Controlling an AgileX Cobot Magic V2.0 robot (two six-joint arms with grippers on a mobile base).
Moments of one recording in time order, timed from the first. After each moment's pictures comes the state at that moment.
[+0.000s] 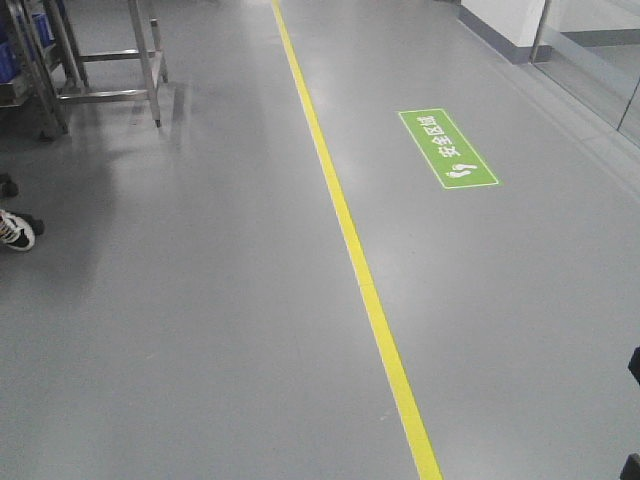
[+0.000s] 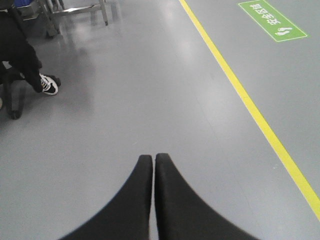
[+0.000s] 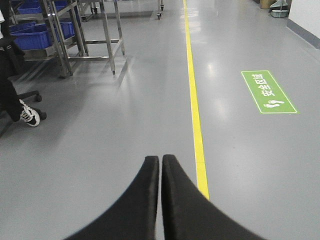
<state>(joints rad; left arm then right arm) -0.11 0.23 -0.56 0.18 0.91 -0.11 0.23 0.37 -0.30 -0.02 0.25 0.08</state>
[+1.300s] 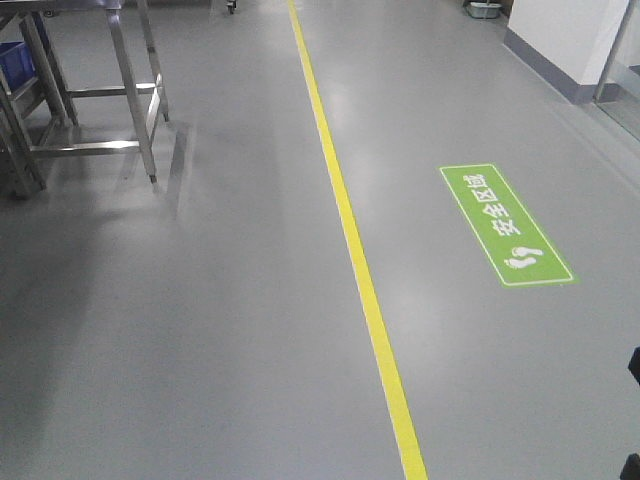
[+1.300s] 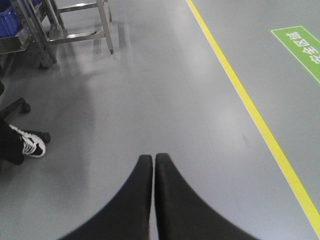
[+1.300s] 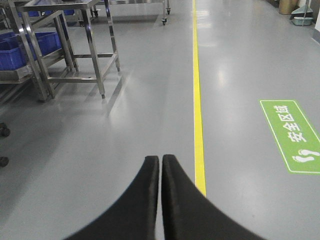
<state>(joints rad) -0.11 0.23 -0.56 0.18 0.91 -0.11 0.23 0.37 -0.30 -0.02 0.25 0.08</state>
